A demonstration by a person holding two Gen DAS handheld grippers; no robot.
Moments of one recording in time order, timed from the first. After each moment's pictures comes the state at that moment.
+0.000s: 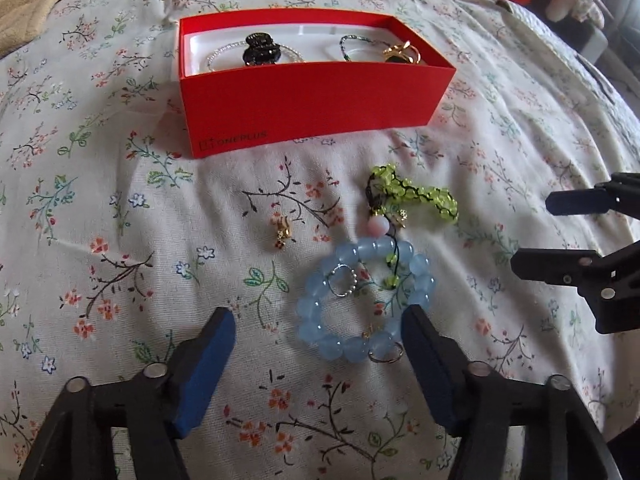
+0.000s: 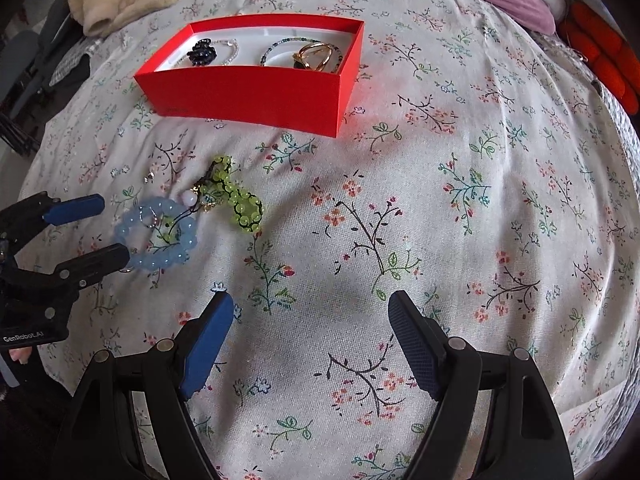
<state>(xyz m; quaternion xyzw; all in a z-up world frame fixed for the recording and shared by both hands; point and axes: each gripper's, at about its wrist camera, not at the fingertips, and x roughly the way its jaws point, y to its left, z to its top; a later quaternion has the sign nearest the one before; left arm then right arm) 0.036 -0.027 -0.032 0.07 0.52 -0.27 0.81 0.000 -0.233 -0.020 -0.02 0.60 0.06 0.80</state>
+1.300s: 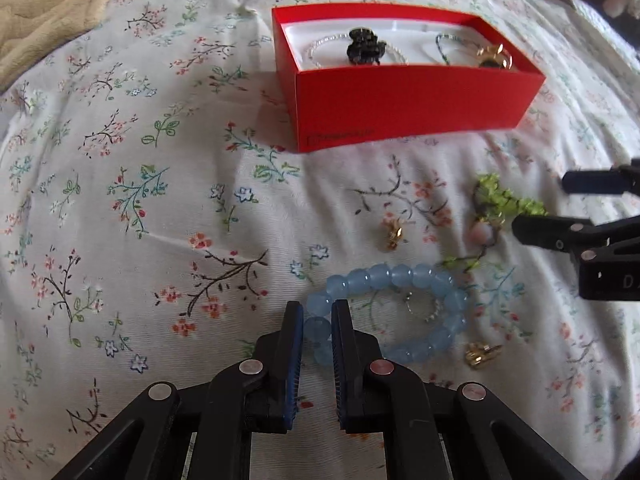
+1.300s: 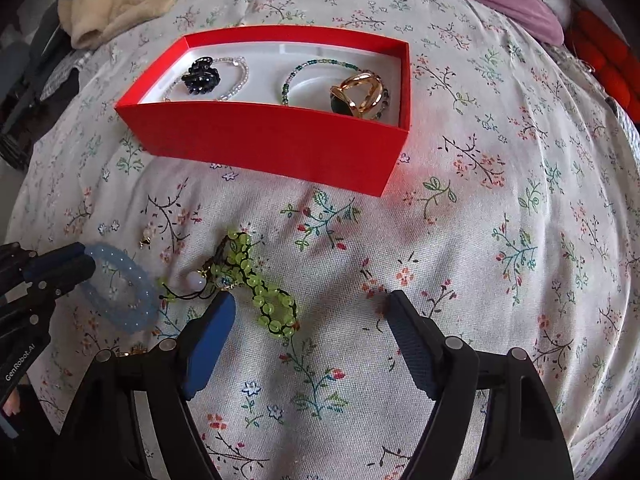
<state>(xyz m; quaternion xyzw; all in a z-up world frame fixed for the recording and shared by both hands) 0.054 -0.002 -0.035 0.12 0.53 -0.18 0.82 0.054 -0.196 -0.036 -0.02 0.58 0.05 0.81</state>
